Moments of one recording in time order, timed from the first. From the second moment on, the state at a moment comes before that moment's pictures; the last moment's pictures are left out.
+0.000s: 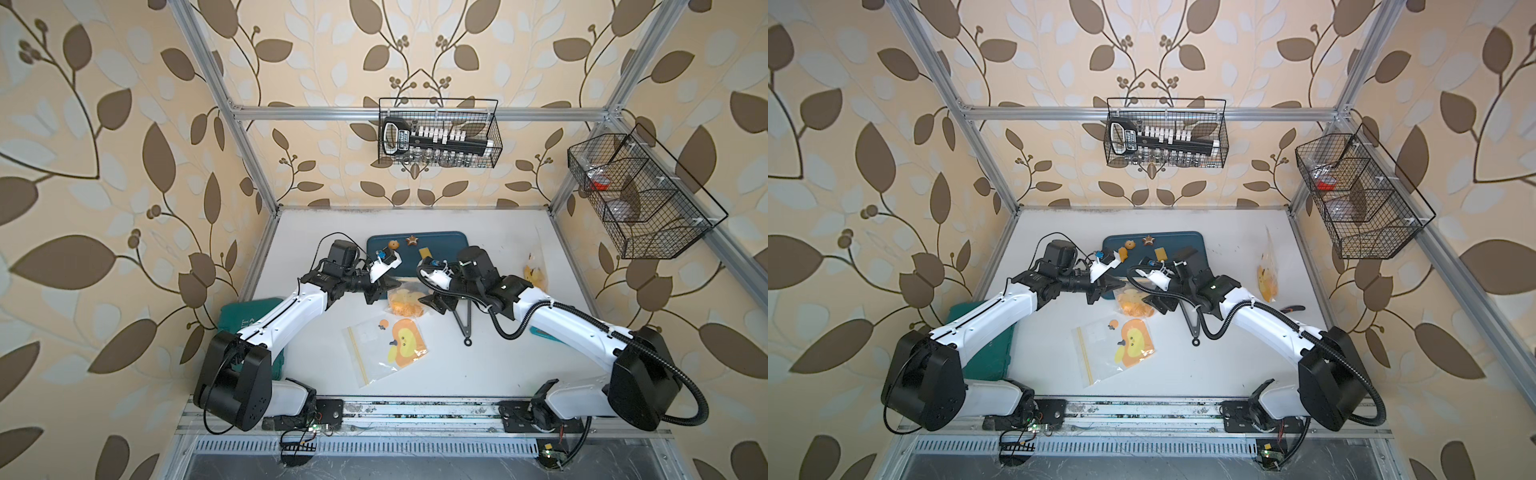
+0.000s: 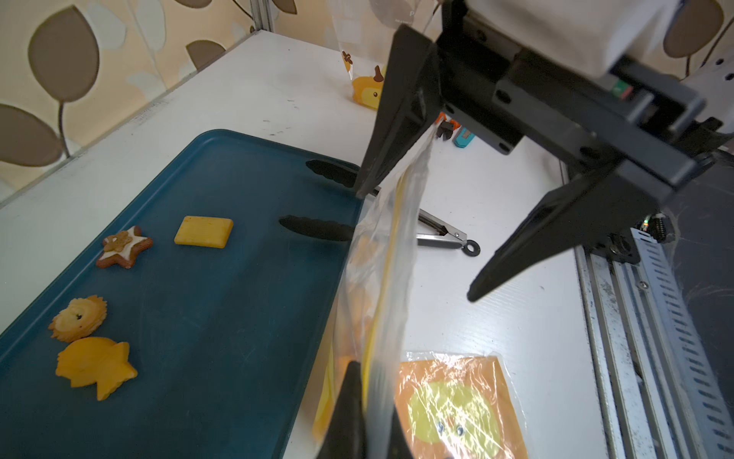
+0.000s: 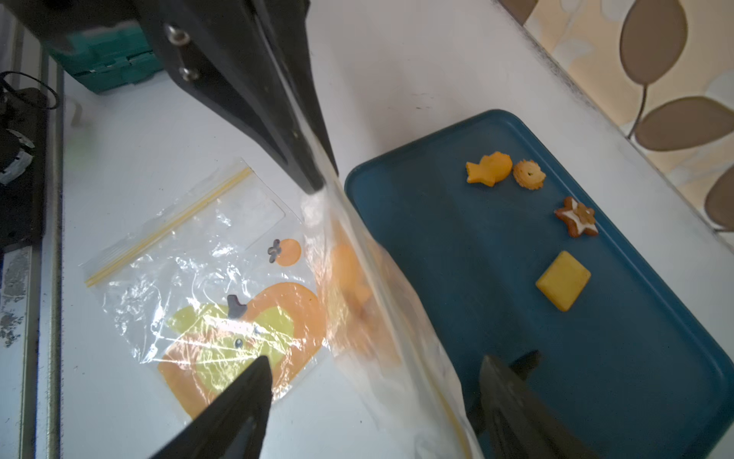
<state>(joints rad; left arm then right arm) -0.35 1.35 0.89 -0.25 0.81 0.47 0.64 1.42 1.02 -0.30 -0.27 -0.38</state>
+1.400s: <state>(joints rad) -0.38 1.28 0.90 -0.29 0.21 -0.64 -0.04 1.48 1.36 -0.68 -0.03 0.08</state>
